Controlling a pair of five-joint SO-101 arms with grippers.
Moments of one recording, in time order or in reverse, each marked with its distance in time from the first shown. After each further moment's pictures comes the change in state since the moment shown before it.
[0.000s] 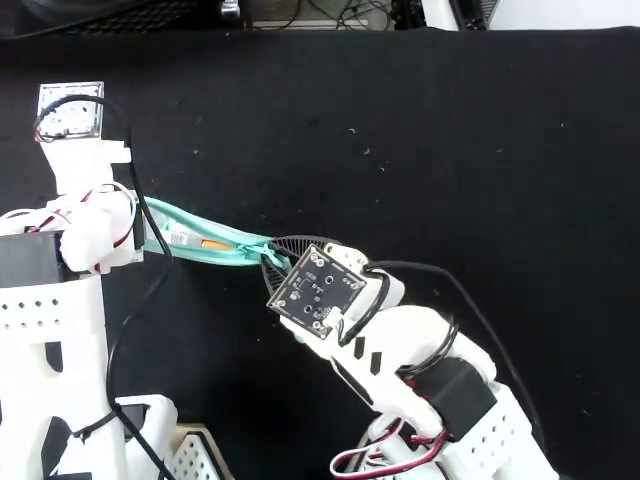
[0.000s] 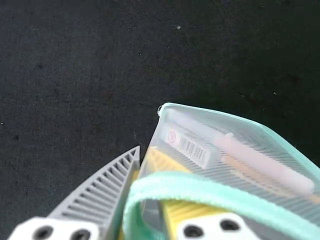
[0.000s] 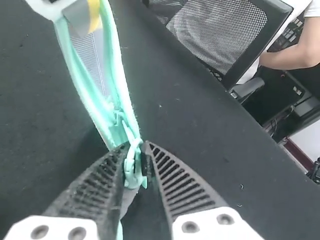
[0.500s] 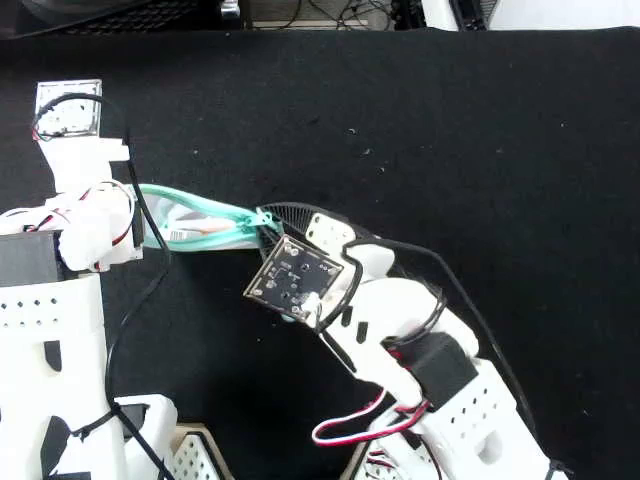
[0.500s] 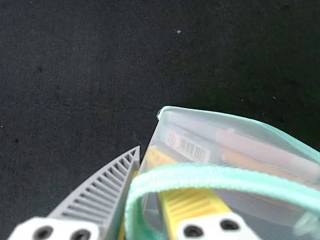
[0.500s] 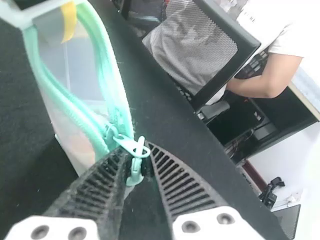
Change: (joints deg) left arm 0.0 0.0 0.0 -1.1 0.1; right arm 2.8 8.9 -0.9 -12.8 10.2
